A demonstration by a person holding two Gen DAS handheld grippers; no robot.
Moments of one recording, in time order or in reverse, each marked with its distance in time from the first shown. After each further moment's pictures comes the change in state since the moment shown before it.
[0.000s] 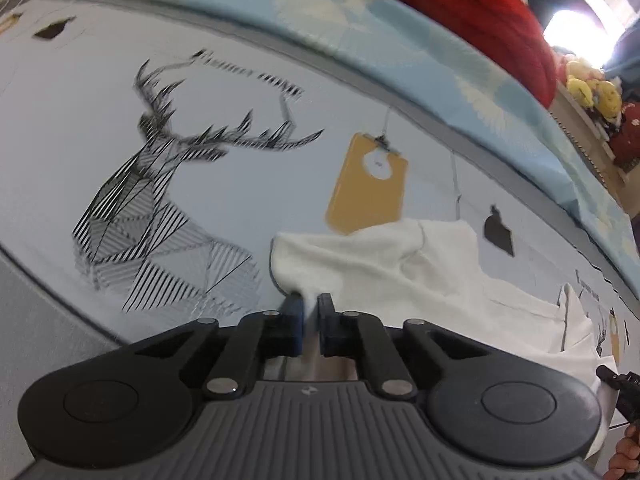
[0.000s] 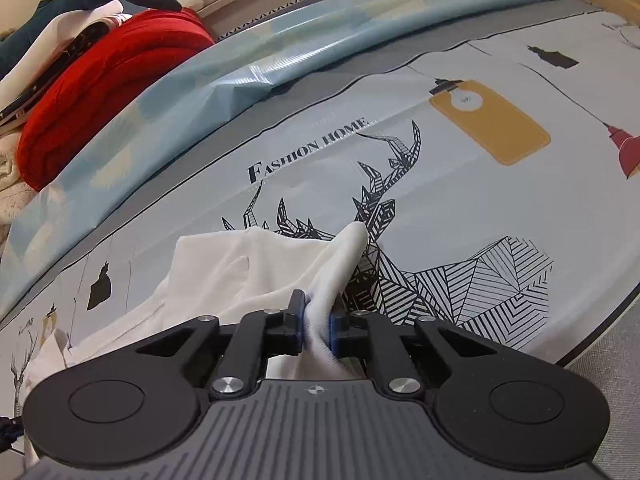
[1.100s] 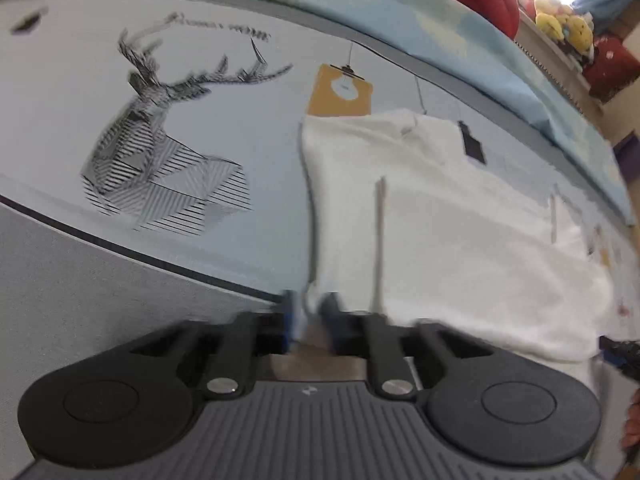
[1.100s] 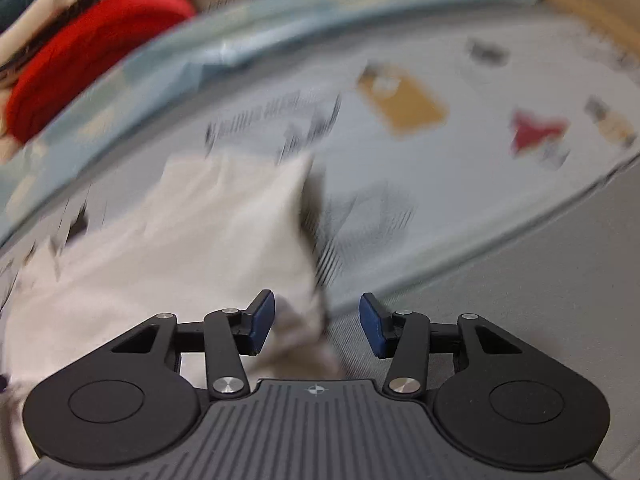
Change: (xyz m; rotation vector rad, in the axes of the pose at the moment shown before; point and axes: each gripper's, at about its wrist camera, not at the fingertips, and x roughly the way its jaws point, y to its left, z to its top) left arm -0.023 0.002 -0.037 0.134 0.147 -0.035; right arm -0.056 -0.043 -0.023 -0.078 0.171 -0.081
